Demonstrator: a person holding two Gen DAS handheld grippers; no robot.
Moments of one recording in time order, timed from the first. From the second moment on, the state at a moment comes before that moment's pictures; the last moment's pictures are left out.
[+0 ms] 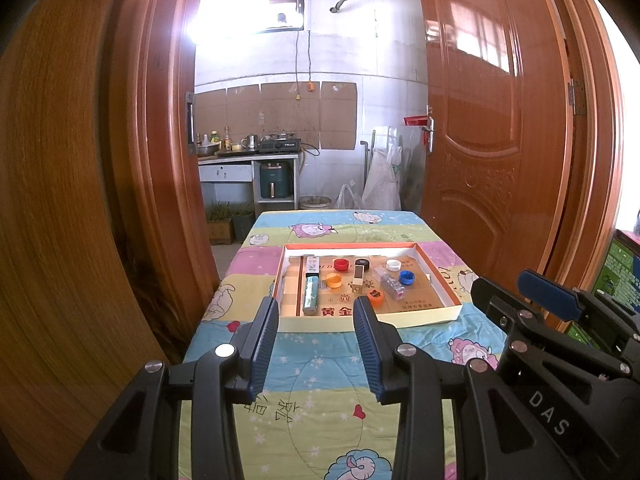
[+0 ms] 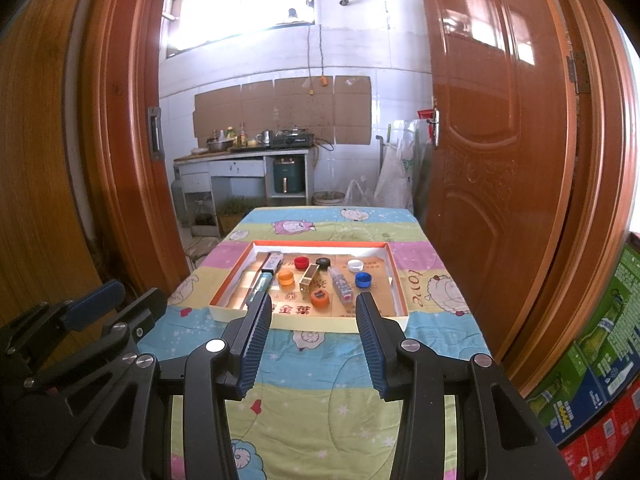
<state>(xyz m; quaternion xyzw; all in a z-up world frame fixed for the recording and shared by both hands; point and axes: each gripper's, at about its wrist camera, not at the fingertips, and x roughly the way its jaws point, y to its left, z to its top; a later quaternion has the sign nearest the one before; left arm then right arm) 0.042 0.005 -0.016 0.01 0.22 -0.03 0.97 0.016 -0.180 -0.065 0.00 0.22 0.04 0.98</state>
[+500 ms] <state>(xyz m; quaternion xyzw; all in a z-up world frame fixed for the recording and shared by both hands) 0.040 0.002 -0.019 0.01 0.22 -0.03 0.97 0.016 -0.180 -0.065 0.00 0.22 0.04 0.98</state>
